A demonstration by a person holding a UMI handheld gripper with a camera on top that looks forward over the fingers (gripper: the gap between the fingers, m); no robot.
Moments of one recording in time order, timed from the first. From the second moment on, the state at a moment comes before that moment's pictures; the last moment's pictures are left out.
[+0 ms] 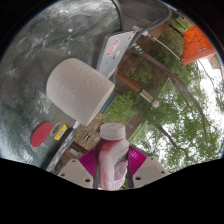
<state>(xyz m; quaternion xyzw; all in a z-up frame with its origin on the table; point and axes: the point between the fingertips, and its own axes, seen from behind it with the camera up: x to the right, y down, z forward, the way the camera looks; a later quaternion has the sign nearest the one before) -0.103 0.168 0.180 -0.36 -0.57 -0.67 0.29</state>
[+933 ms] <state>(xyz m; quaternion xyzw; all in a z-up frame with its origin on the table) -0.035 0.162 0.173 -0.70 -0.04 -0.13 0.70</state>
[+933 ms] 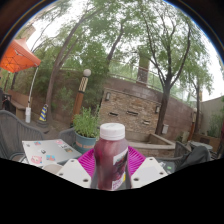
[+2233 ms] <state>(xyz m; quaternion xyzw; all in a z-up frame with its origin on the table) -0.048 0.059 0.122 -0.77 0.03 -0.03 0.63</state>
